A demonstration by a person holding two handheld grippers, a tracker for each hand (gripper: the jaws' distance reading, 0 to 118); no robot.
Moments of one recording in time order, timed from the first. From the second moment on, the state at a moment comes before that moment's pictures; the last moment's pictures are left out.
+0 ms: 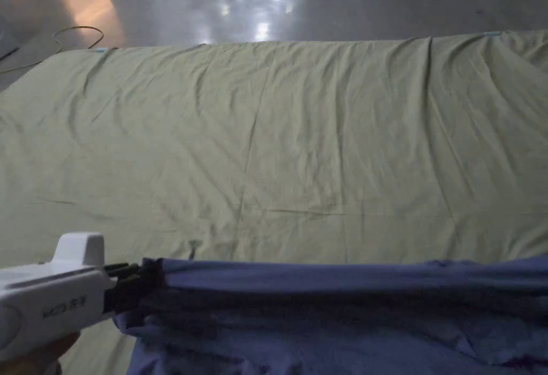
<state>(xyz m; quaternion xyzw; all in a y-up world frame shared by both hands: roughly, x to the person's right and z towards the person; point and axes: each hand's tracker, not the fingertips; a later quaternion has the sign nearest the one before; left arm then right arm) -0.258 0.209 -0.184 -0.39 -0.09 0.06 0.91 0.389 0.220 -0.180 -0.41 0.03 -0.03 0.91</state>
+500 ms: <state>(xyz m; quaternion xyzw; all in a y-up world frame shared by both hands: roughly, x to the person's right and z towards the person) -0.233 0.127 -0.110 -0.46 -0.08 0.02 0.88 0.371 0.141 -0.118 -0.45 0.00 0.02 0.89</state>
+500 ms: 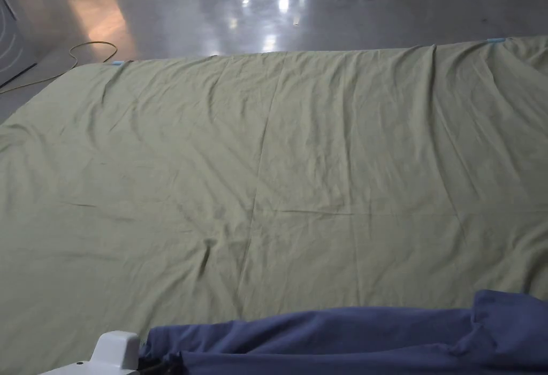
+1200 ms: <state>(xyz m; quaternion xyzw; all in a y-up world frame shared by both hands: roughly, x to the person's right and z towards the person) -0.170 0.329 -0.023 -0.05 -0.03 0.01 1.00 0.276 0.289 -0.040 -0.10 0.11 -0.03 0.99</state>
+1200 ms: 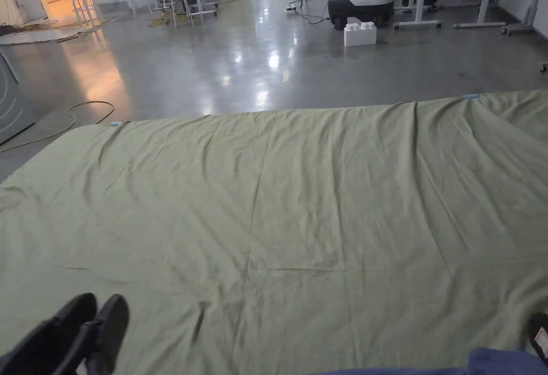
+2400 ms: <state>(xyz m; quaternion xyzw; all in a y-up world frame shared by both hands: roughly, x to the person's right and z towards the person) -0.305 0.078 -0.110 -0.30 -0.05 0.52 0.80 0.279 0.240 -0.024 -0.22 0.11 -0.11 0.96</state>
